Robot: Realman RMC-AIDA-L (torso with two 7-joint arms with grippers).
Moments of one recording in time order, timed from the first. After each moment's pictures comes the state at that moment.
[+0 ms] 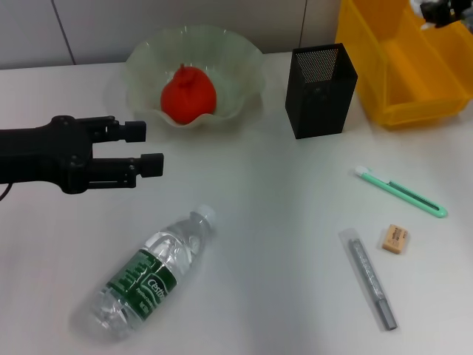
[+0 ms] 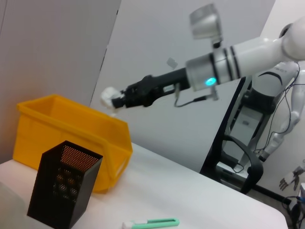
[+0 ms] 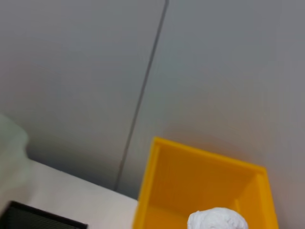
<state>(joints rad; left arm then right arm) -0.51 -2.06 0.76 1.04 1.90 1.84 -1.80 0.59 2.08 -1.07 -1.37 -2.84 -1.01 2.58</state>
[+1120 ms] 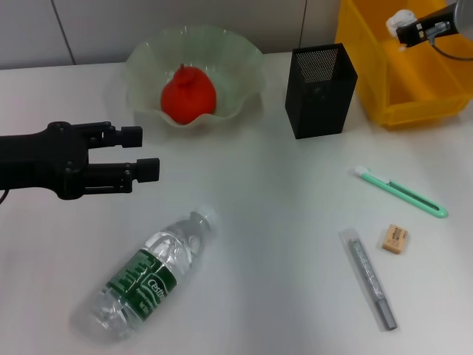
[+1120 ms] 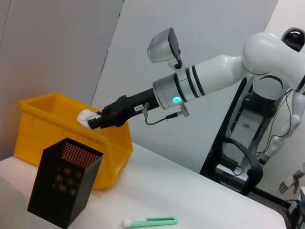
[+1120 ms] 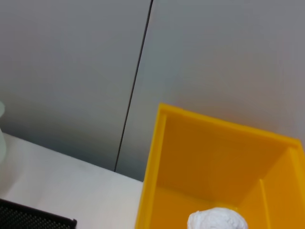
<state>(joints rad) -0.50 -2.06 0.76 1.03 1.90 1.84 -1.80 0.77 2.04 -1.00 -0.93 -2.88 -0.79 2.56</state>
